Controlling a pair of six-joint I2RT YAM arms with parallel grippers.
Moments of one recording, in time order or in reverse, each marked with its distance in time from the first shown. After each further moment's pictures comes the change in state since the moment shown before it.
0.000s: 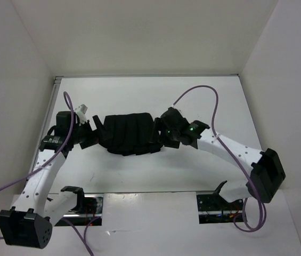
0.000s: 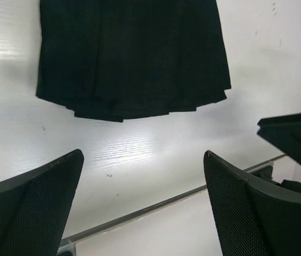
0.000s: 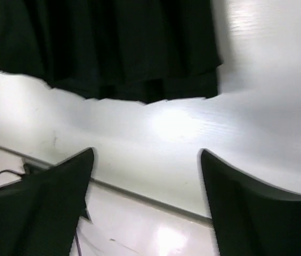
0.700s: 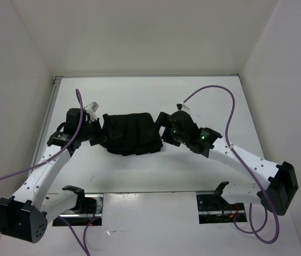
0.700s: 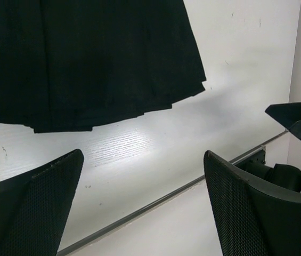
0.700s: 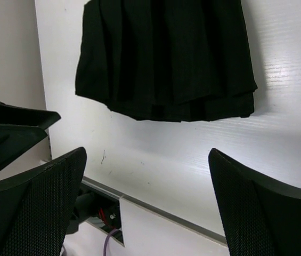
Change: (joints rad) left arm -0.138 0.082 -0.012 0.141 0.029 -0.055; right arm 0.061 -0.200 -0.100 0.169 0.119 0.103
